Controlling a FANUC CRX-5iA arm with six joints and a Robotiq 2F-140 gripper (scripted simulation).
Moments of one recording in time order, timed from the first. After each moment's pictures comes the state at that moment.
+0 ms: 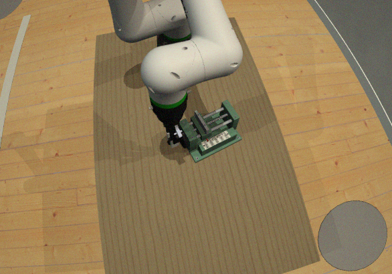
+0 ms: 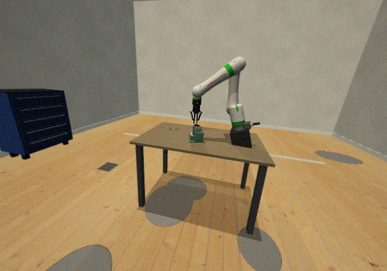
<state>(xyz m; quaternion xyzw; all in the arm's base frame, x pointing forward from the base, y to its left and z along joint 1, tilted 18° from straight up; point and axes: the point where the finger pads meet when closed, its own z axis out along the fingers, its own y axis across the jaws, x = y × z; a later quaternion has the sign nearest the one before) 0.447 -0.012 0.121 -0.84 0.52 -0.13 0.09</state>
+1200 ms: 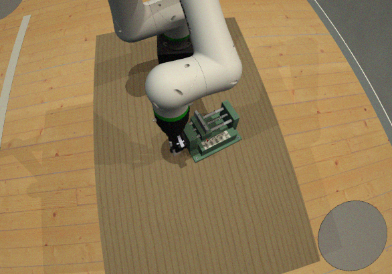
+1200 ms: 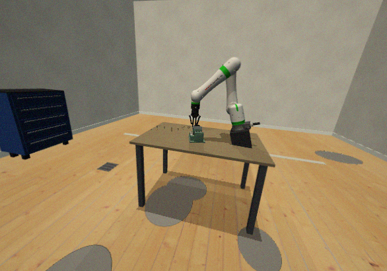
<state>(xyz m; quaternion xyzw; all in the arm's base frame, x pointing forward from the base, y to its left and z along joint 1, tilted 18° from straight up) 0.470 -0.006 0.082 -0.84 0.52 -0.13 0.09</state>
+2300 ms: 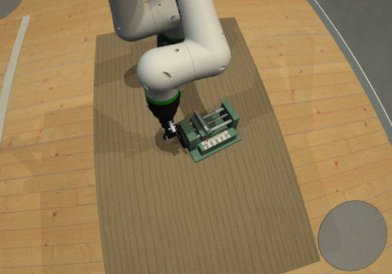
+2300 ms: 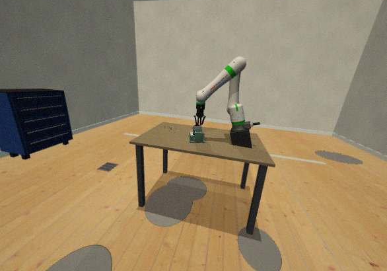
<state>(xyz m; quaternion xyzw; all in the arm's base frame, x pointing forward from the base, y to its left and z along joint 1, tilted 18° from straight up) 0.424 -0.030 0.067 -0.84 0.52 -0.13 0.09</state>
